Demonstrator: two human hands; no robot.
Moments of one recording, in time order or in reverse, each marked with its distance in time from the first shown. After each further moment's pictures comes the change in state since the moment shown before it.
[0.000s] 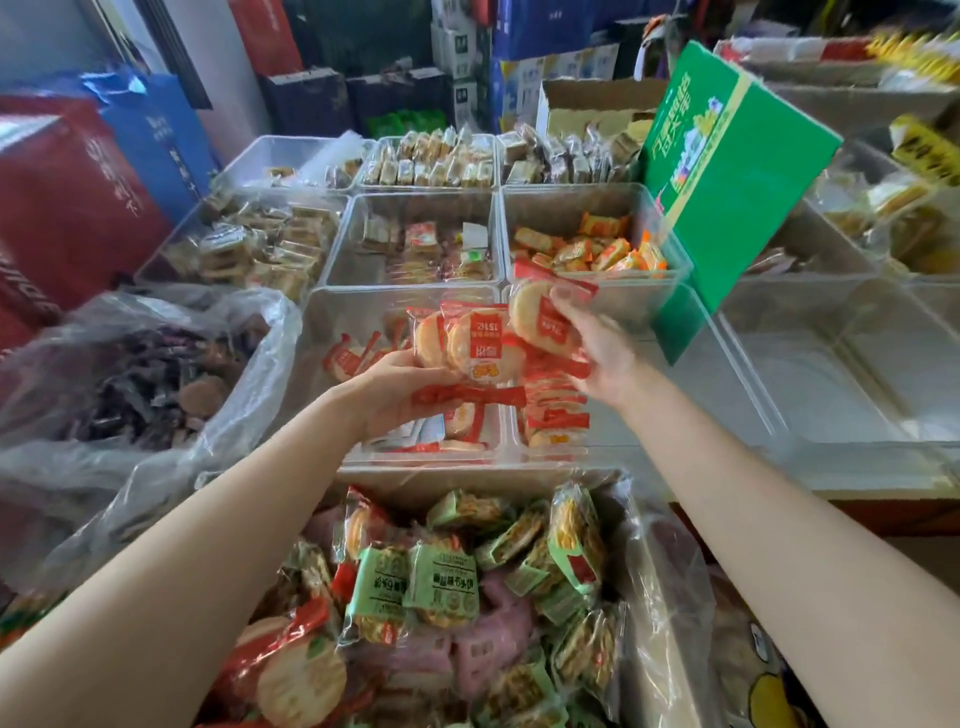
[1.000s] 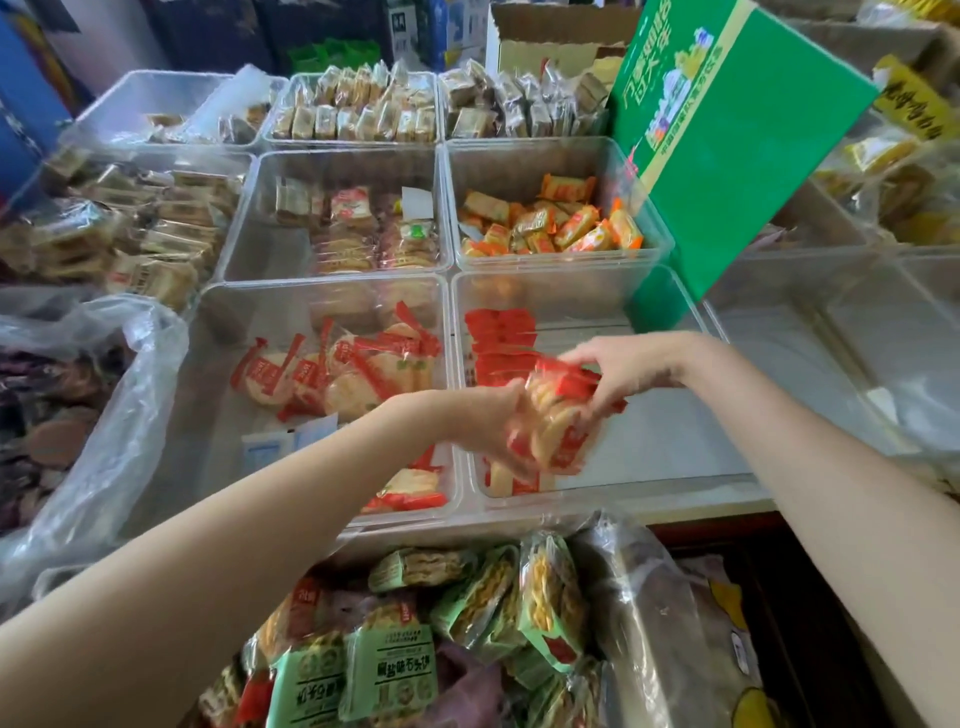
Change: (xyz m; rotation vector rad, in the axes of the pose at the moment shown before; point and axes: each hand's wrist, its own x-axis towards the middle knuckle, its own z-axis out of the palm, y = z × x) left_hand 0.110 -0.005 0.082 1.295 -0.494 0.068; right_hand 0.070 -0.039 -0.083 -1.347 -0.510 0.302
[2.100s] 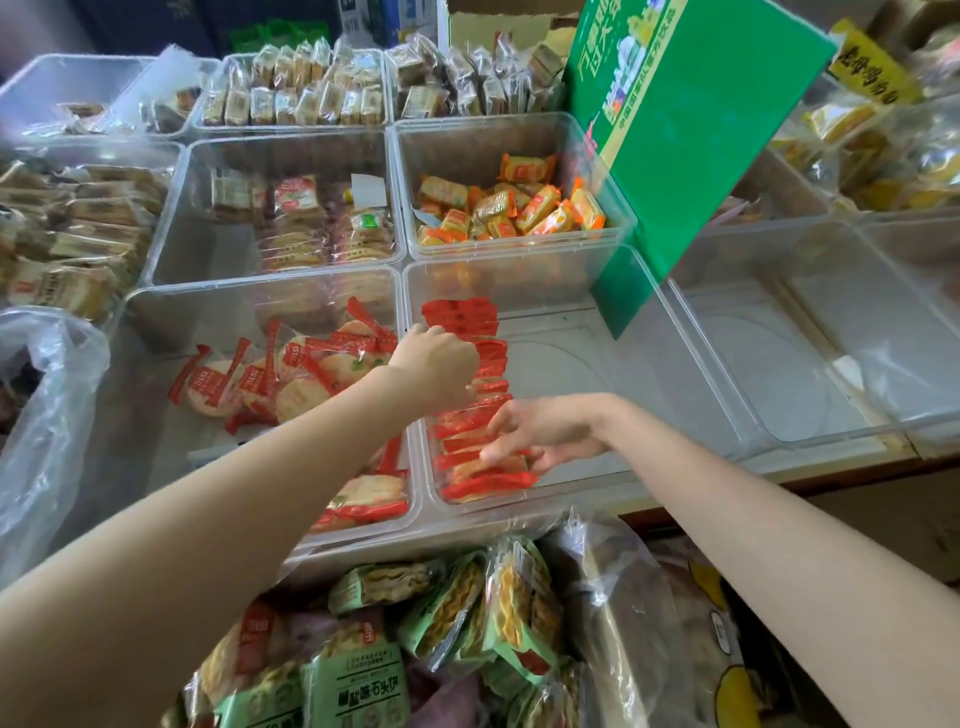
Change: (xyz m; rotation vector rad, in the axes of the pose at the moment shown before) left_hand 0.038 -0.003 -0.018 0.765 0.308 -0.129; right_hand 0.034 0.016 0.064 0.474 -0.127 0.183
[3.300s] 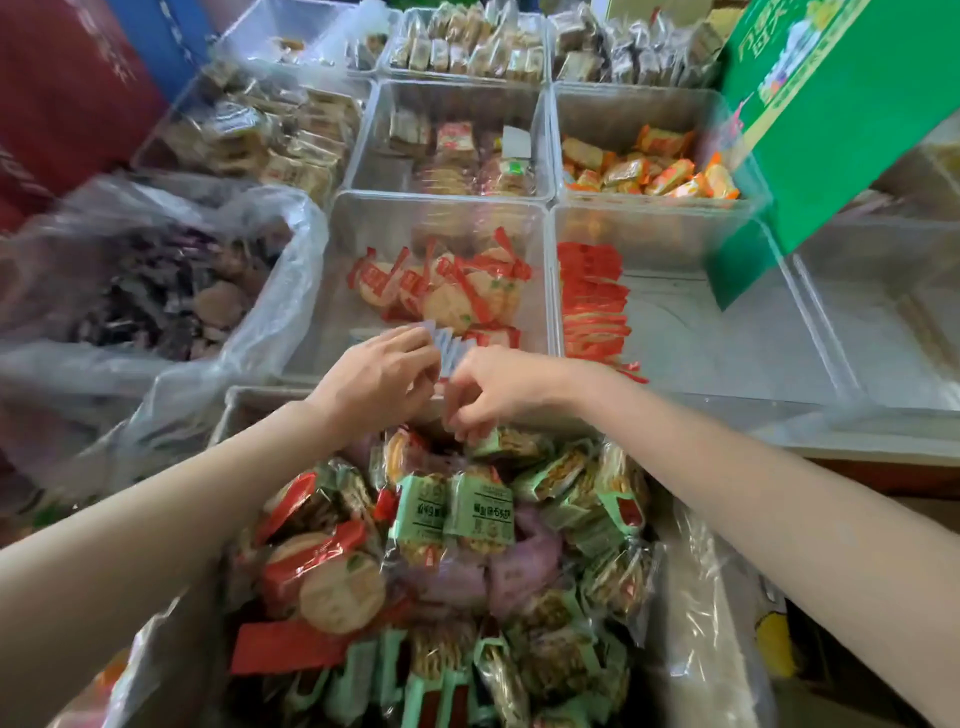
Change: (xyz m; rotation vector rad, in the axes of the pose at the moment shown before) left_hand -0.225 -0.063 0.088 -0.335 0.601 0.012; right_hand -0.029 -0.094 0.172 -0.668 0.012 -0.475
